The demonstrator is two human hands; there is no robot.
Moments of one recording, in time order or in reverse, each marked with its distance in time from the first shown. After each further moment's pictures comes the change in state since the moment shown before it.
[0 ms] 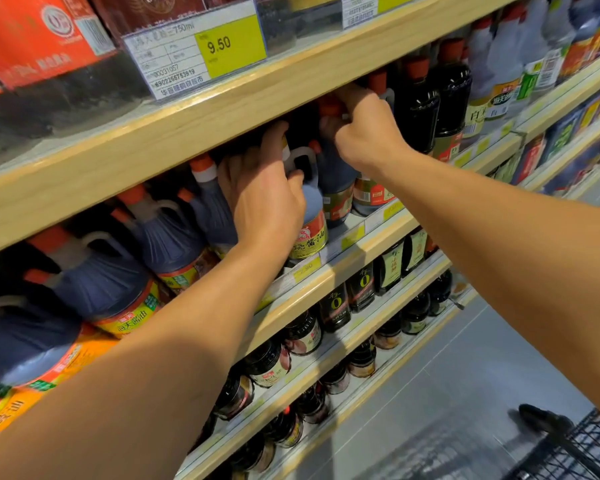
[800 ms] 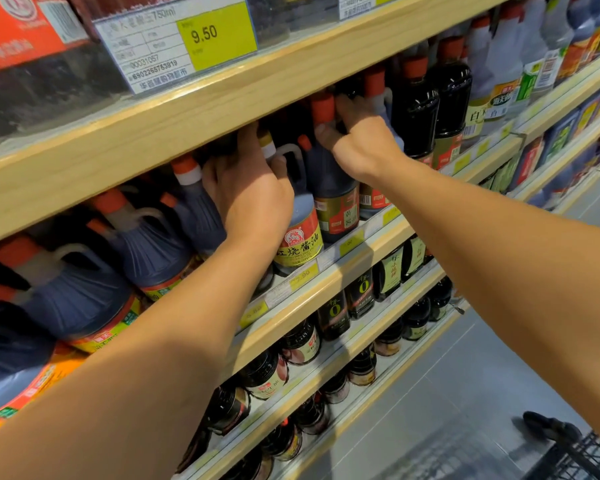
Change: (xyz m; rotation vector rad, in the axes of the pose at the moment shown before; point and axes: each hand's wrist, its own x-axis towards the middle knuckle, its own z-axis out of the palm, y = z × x) left_hand 0.012 0.000 0.004 -0.044 0.041 -0.159; right_hand 0.010 0.029 0.011 -0.157 -0.060 -0.037
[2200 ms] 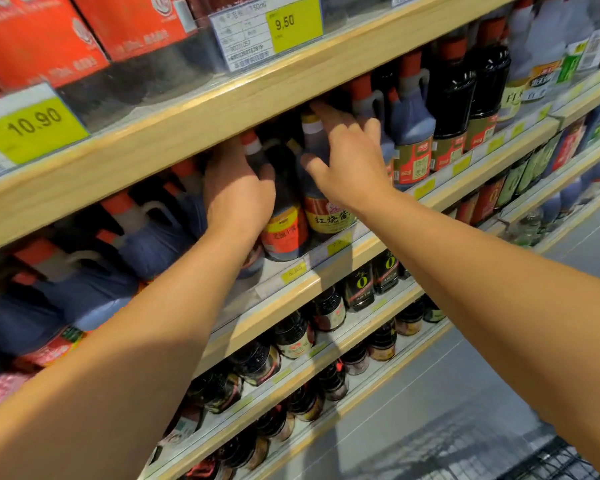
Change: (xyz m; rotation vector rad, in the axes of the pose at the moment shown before) left_hand -0.009 -0.056 -0.074 0.149 -0.109 0.002; right_hand -0.073 -0.079 0.034 -0.223 -0.012 -0.019
